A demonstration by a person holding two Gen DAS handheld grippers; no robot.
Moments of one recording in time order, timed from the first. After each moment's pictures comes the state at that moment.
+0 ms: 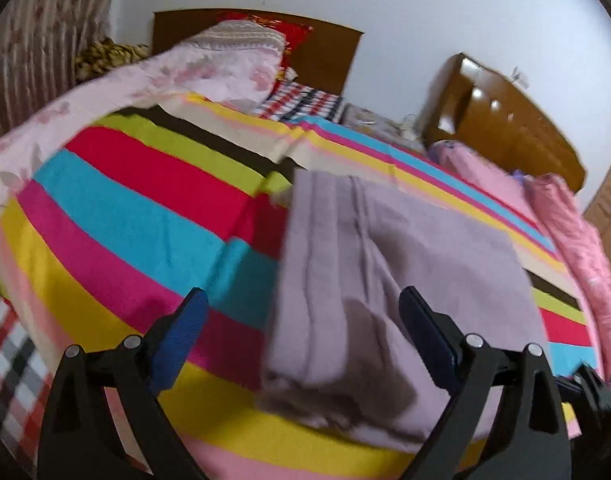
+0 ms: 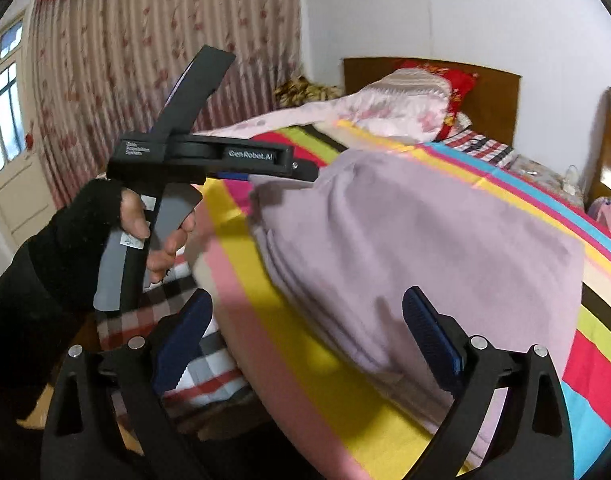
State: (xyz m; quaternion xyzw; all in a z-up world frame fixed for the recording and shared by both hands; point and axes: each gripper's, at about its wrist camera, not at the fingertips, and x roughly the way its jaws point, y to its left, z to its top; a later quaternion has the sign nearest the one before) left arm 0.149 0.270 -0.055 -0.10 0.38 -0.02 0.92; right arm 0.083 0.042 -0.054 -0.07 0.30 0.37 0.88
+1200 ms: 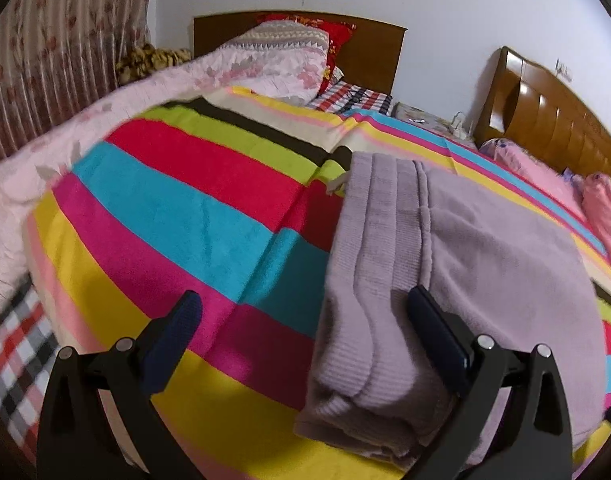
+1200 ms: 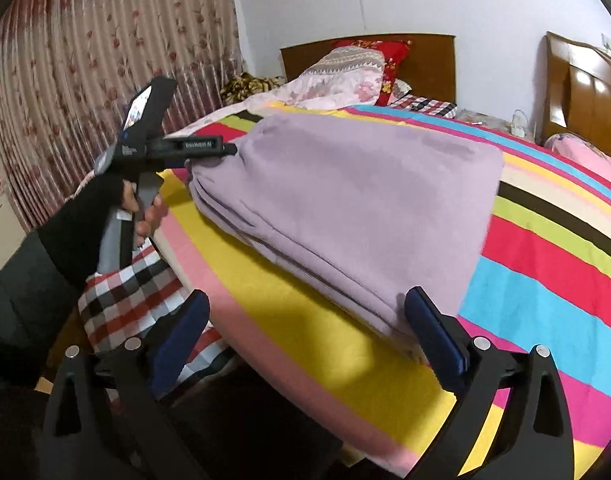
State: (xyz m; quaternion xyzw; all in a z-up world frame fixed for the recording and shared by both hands) left arm 0.155 0.270 -0.075 -0.07 0.37 0.07 0.92; right arm 0.055 -0.052 -0.070 -0.01 0.34 0.29 0.89
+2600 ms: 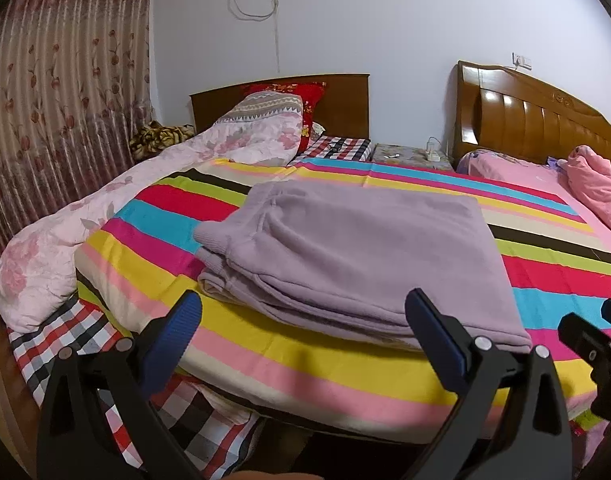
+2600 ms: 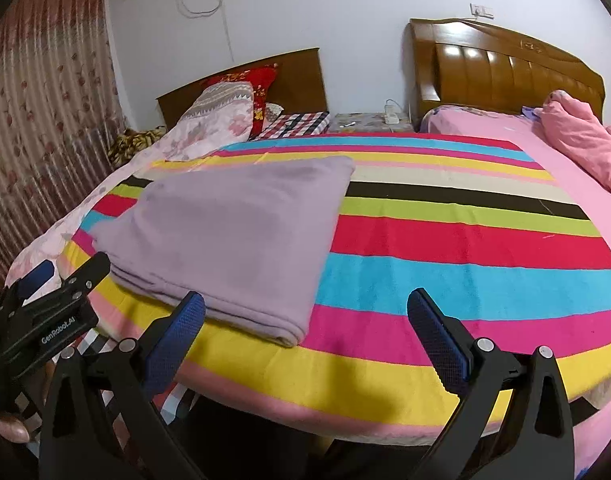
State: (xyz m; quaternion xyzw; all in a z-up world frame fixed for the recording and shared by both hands) left arm 0.002 0.114 -0.029 0.01 0.27 0.09 0.96; right arm 0.036 -0.111 -0.044 0.07 0.33 0.08 0.94
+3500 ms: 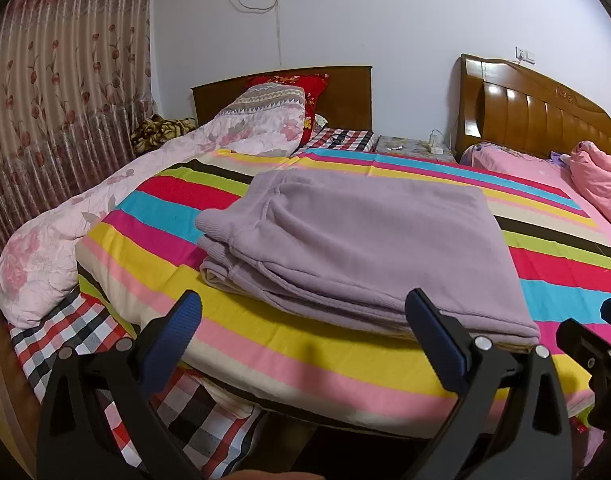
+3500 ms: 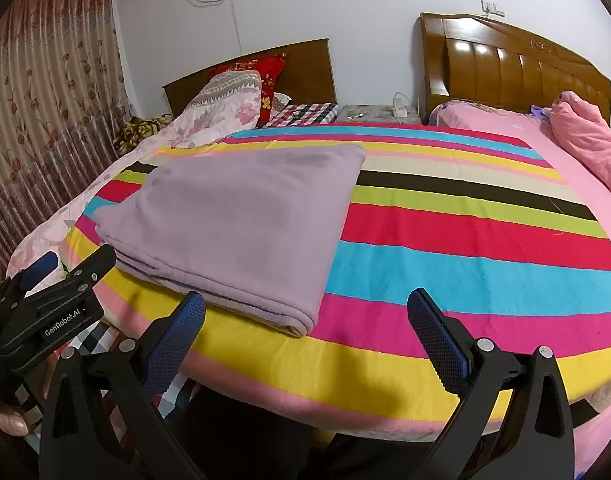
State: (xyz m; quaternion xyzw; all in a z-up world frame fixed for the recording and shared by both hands) left arm 0.002 0.116 -0.035 0.01 0.28 0.09 0.96; right arm 0.039 -0.106 -0.049 0.06 0.34 0.09 0.93
